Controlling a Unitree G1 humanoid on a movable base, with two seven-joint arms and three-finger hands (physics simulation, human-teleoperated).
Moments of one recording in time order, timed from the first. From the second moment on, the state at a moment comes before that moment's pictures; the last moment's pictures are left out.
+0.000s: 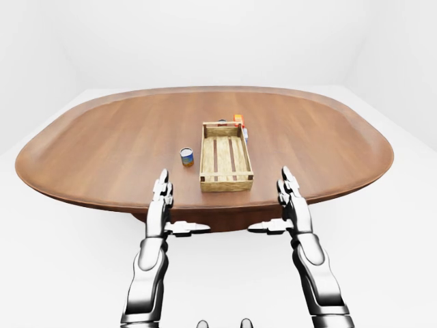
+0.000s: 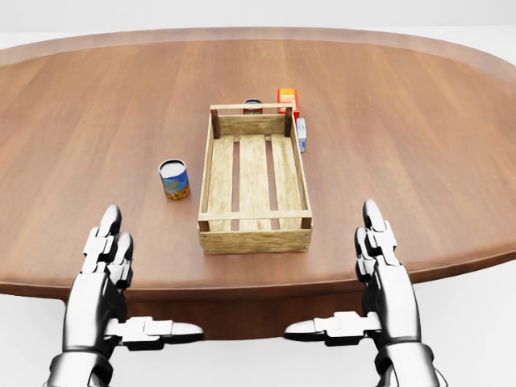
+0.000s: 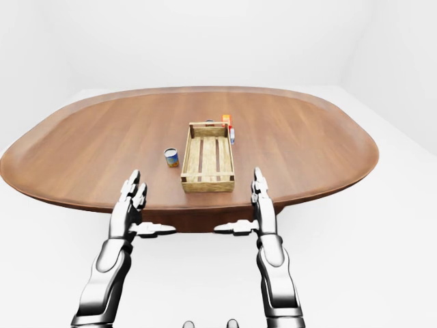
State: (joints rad) left arm 0.02 0.01 0.02 -0.05 -0.02 0.03 -0.03; right arm 0.02 -0.01 -0.01 -0.04 0.00 0.01 0.02
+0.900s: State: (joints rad) left arm 0.21 0.00 0.14 -0.44 -0.13 0.09 -0.16; right arm 0.23 0.00 -0.05 -0.47 0.01 0.09 0.10
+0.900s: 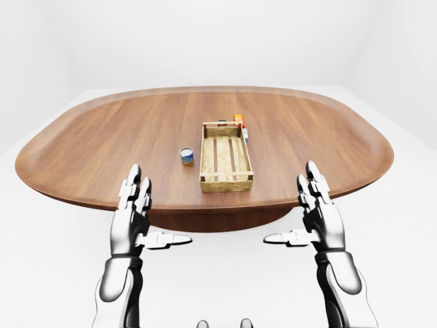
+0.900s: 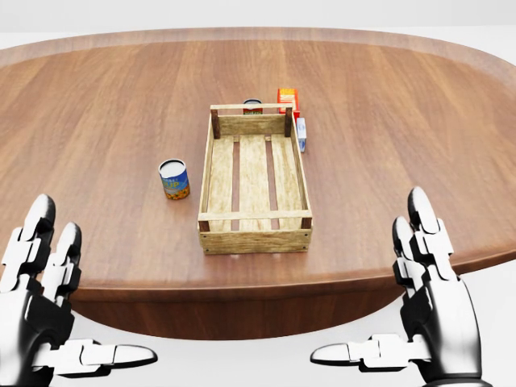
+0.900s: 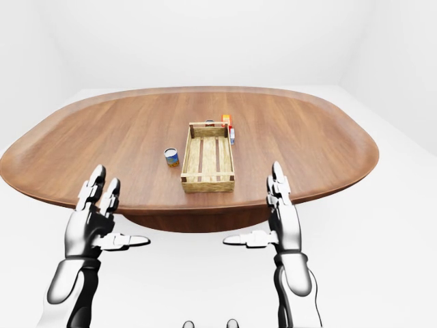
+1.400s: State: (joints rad) left arm 0.21 0.00 0.22 -0.51 -0.17 0.09 -0.19; right arm 0.28 0.01 -0.06 -0.56 -0.02 0.07 0.11
